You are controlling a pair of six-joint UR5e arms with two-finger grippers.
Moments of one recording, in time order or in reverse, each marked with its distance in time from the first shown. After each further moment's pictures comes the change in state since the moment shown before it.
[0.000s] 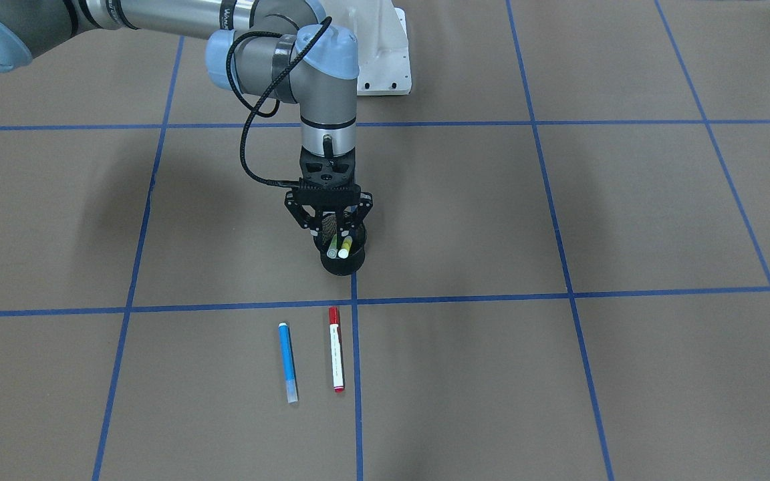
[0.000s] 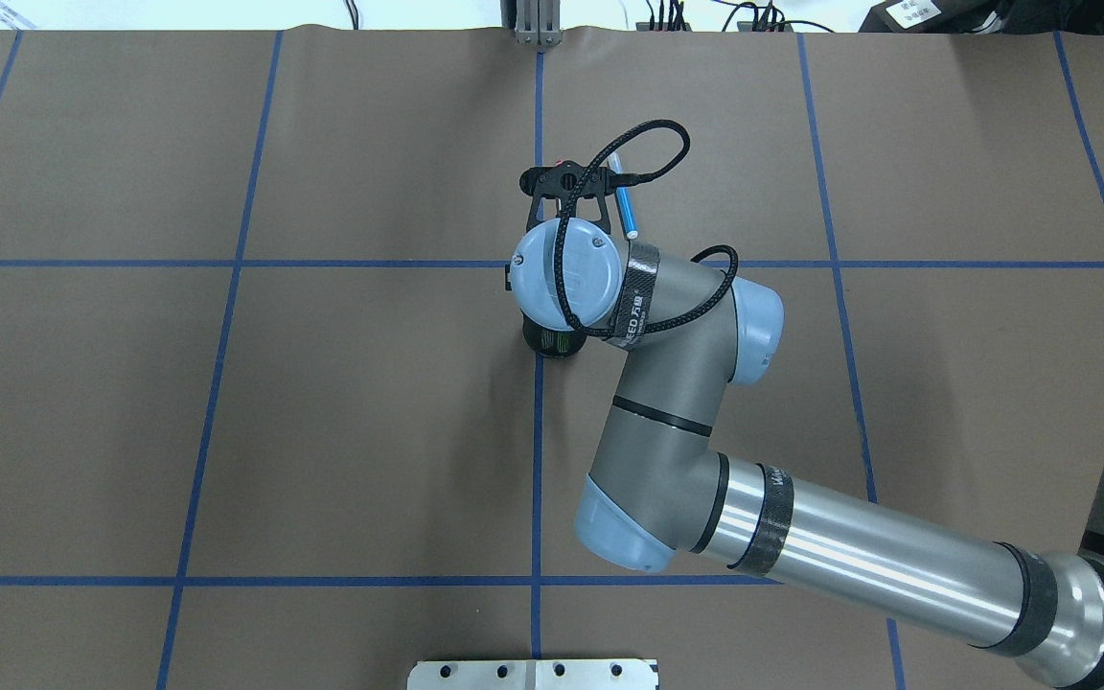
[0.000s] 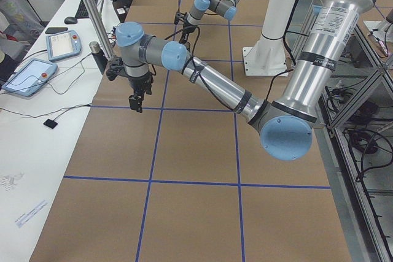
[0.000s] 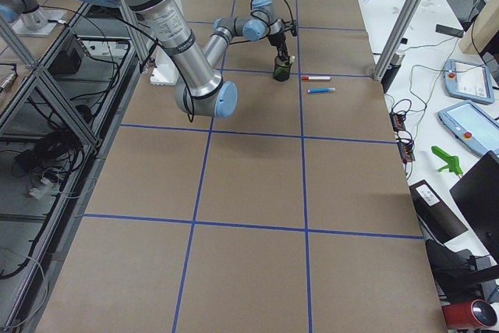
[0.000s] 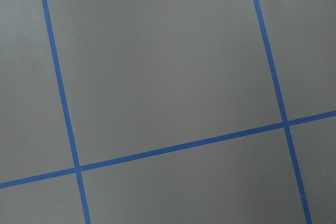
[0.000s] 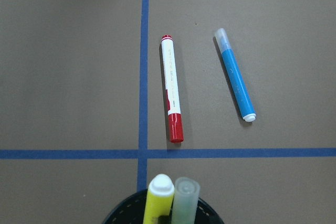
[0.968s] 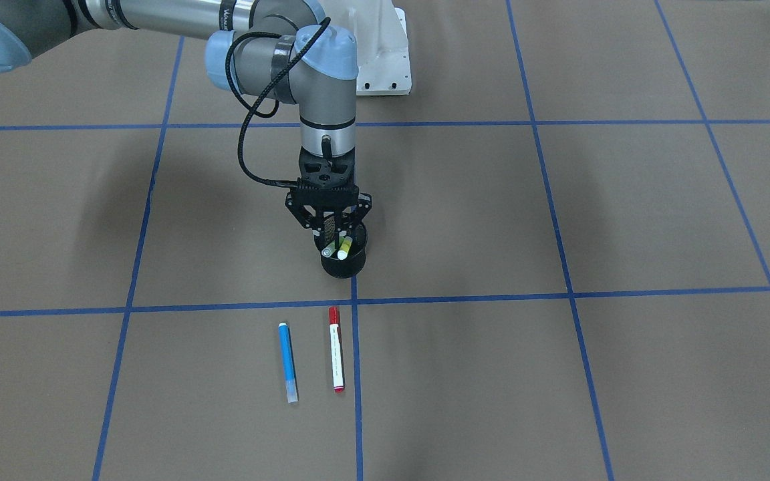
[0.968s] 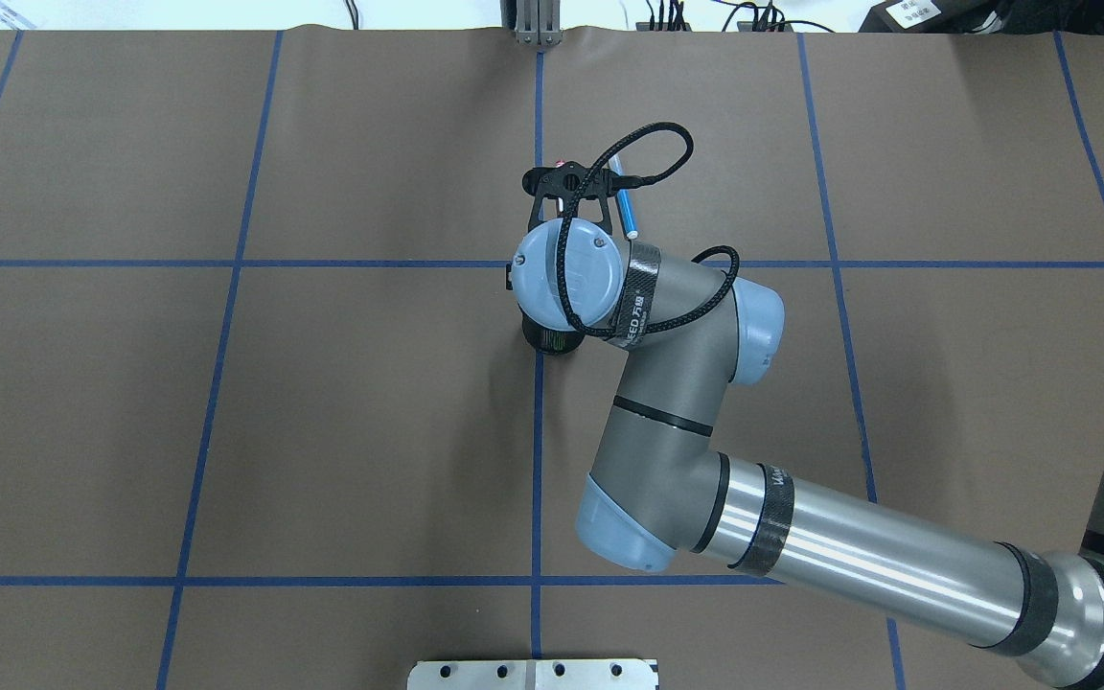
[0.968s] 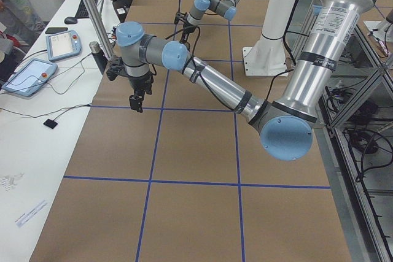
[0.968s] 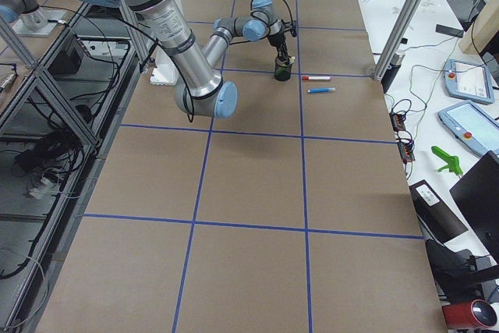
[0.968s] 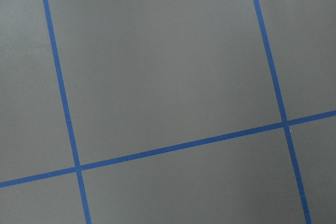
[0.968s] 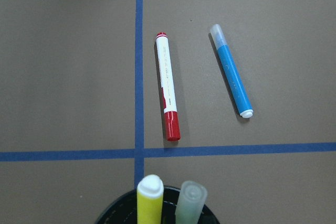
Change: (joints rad) left arm 0.000 0.001 -0.003 0.003 0.000 0.001; right arm 0.002 0.000 0.000 0.008 0.003 0.022
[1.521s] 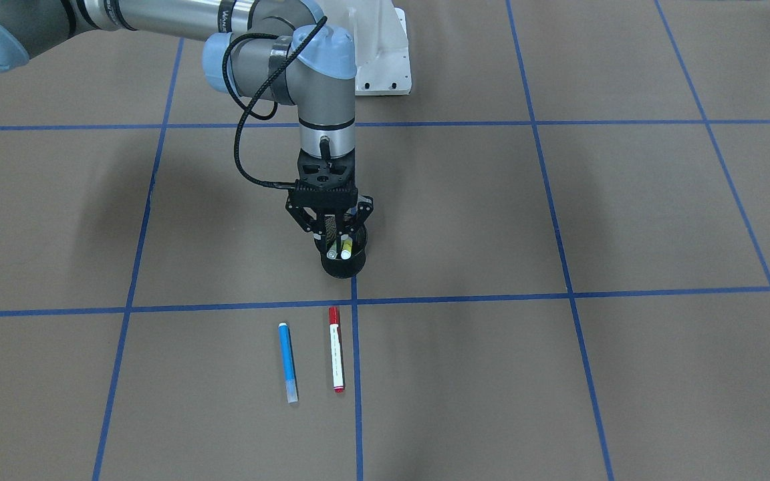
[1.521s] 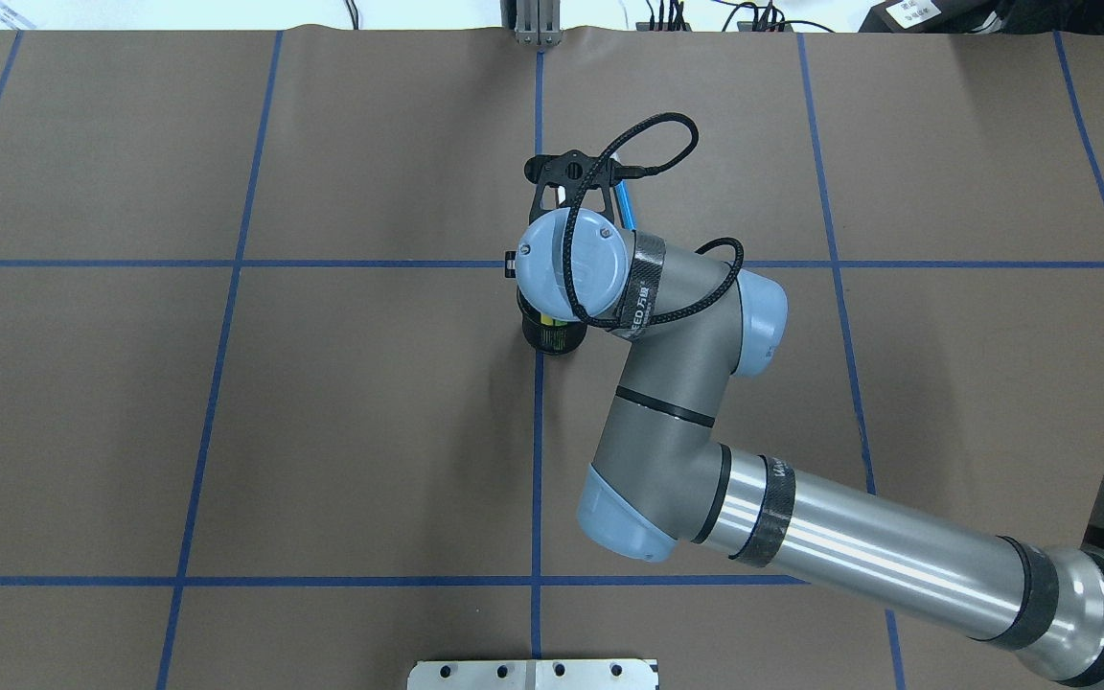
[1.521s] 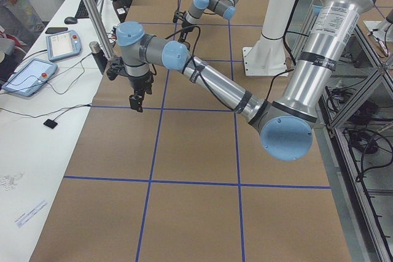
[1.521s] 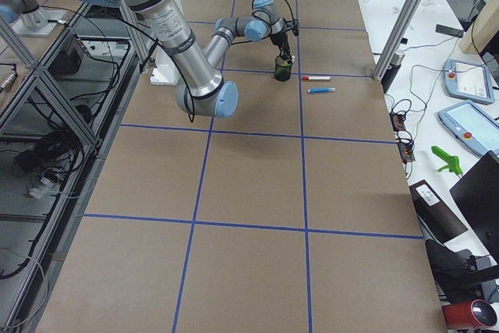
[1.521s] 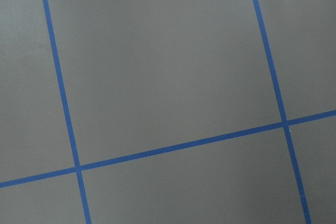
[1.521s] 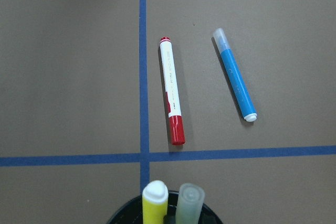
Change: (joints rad) left arm 0.000 0.000 -0.002 0.000 0.000 0.000; right arm 0.012 0.001 -0.008 0.026 -0.004 0.014
